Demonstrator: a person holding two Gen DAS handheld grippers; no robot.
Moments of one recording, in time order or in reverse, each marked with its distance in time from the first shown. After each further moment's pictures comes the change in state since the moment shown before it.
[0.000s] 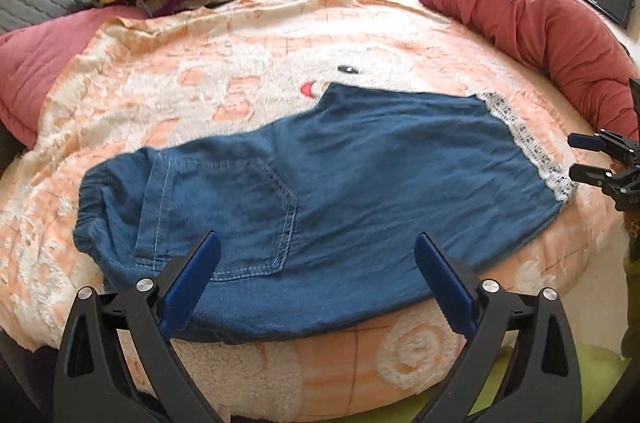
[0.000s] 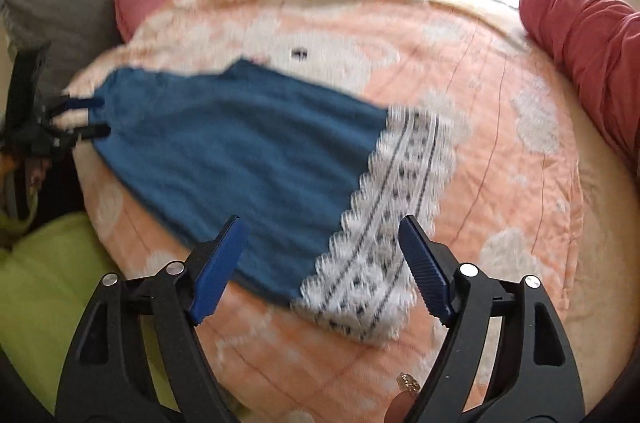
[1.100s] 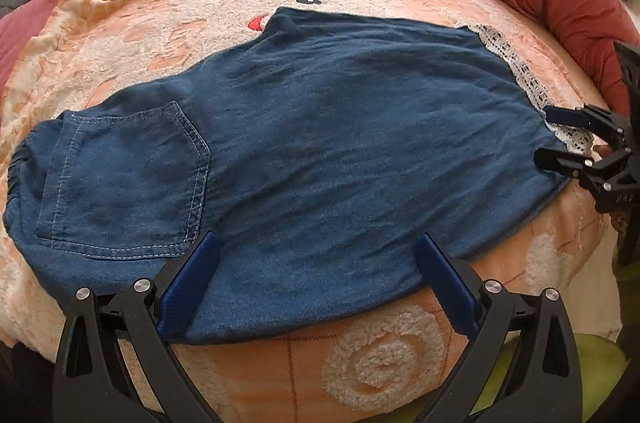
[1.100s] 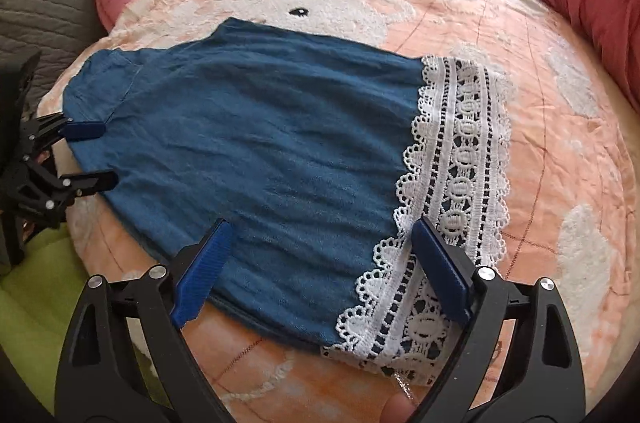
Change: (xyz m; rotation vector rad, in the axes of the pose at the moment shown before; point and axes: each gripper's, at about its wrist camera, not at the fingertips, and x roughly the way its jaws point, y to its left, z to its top) left arm 0.057 -0.033 -0.016 0.046 0.176 -0.040; right arm 0.063 0.010 -0.013 0.063 0.107 0.008
